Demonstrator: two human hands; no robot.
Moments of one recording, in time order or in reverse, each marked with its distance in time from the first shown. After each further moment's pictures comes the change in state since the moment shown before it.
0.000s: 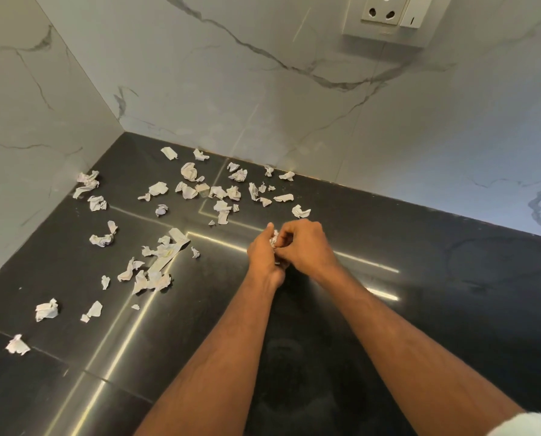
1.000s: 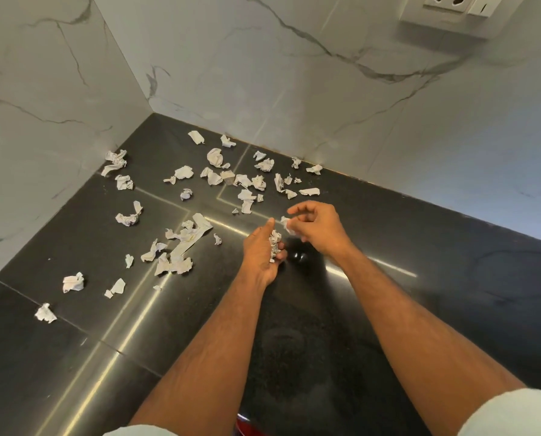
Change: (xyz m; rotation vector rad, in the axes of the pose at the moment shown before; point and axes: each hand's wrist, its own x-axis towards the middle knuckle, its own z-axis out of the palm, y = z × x) left_hand 0.014 0.027 -0.047 0.031 -0.043 0.099; right_hand 0.038 0.001 0.018 0.466 -0.102 0.053
